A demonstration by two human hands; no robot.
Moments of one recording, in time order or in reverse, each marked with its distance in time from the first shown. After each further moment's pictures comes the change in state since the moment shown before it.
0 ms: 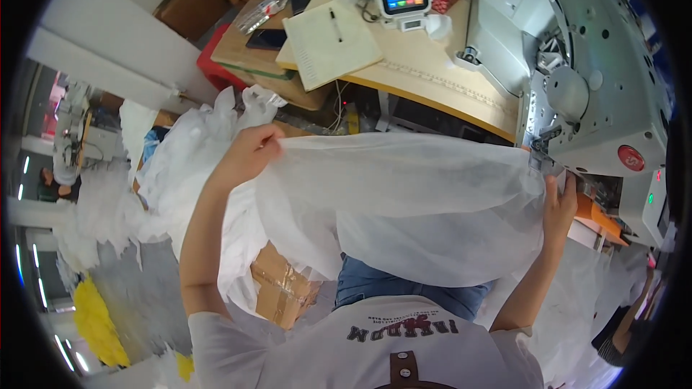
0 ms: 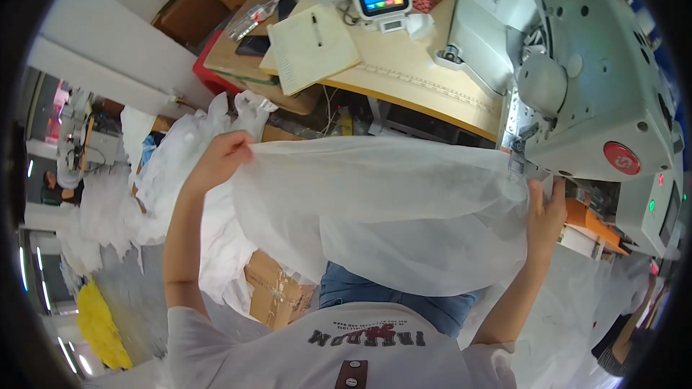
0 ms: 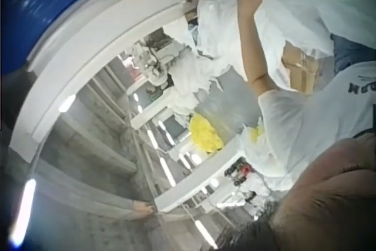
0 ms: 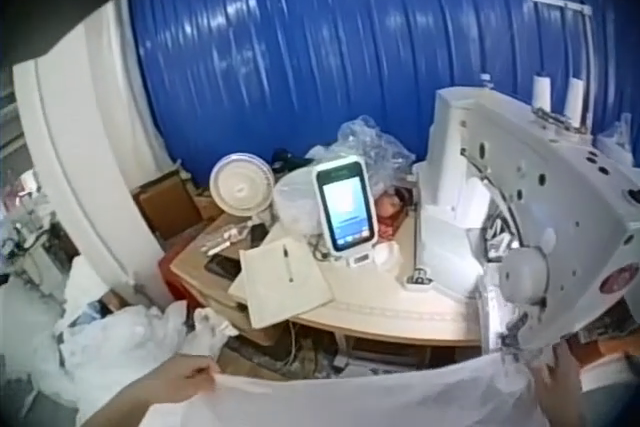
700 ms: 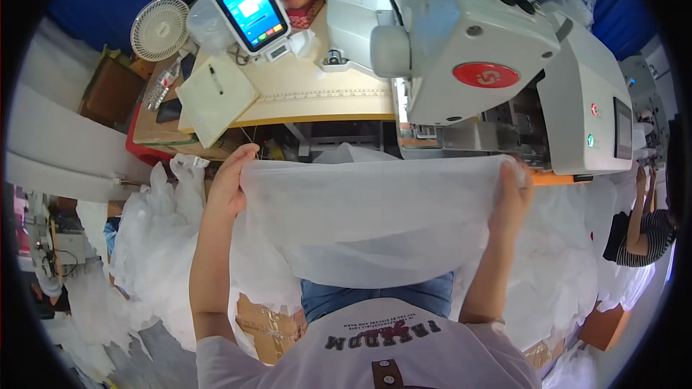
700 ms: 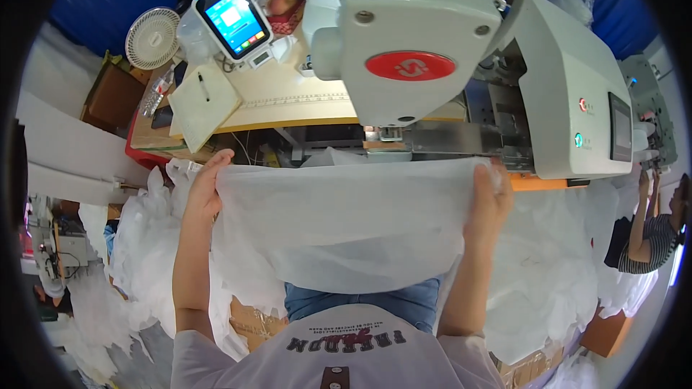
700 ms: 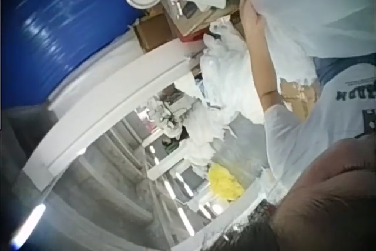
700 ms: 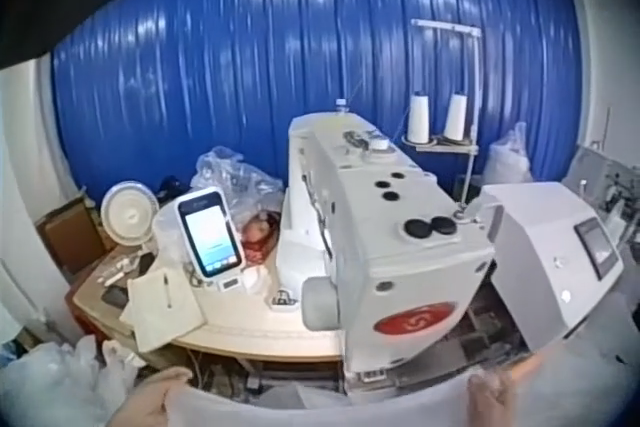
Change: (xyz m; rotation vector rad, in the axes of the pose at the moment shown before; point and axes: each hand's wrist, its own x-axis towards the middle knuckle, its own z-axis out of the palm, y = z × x) left_hand 0.112 0.037 0.117 -0.882 0.129 -0.203; right_hand -0.008 0.018 -0.026 0.676 0.418 0.326
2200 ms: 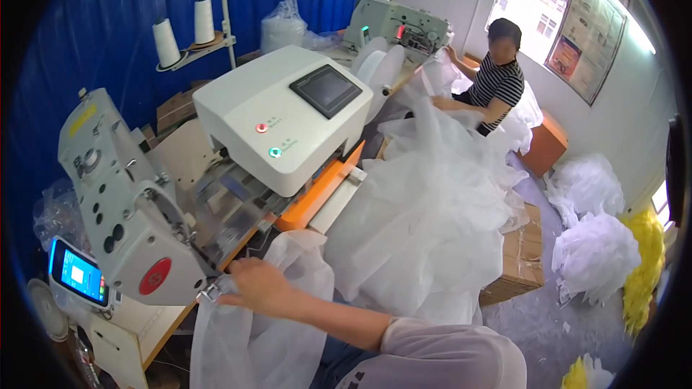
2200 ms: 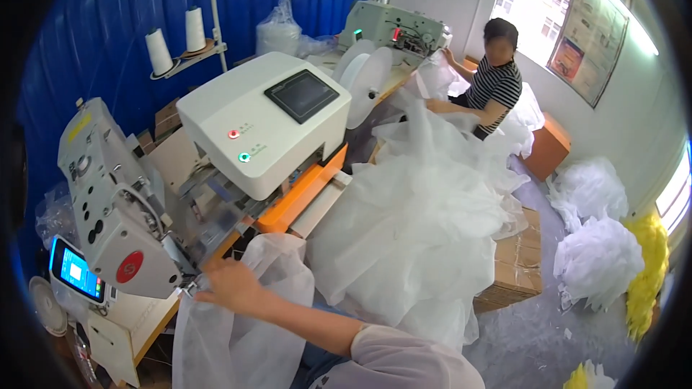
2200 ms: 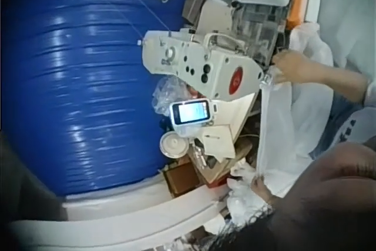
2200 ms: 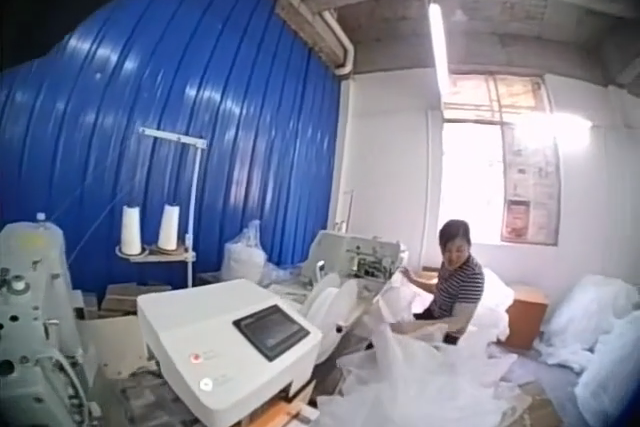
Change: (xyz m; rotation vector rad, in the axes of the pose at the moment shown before) left_hand -0.026 -0.063 -0.189 0.675 -0.433 1.125; right_hand -0.019 -0.035 0.042 -0.984 -0.624 -0.228
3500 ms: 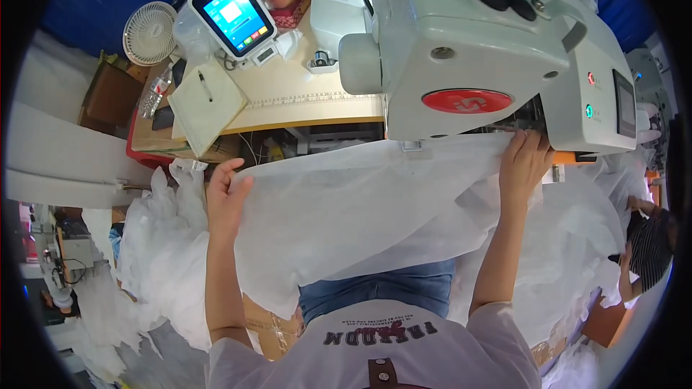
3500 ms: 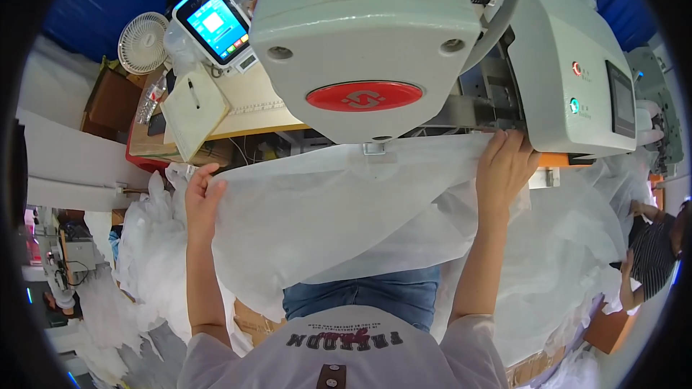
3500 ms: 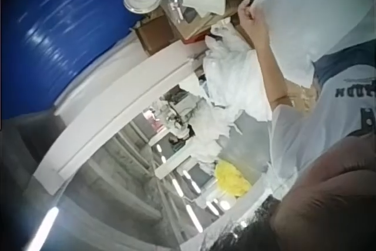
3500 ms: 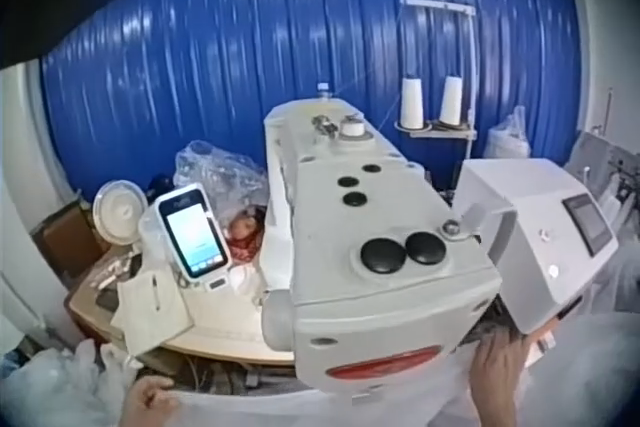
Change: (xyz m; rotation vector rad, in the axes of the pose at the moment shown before) left_hand 0.169 0.082 0.134 -0.100 0.394 -0.786; right_hand 0.041 0.102 -0.026 -0.508 0.745 -0.034
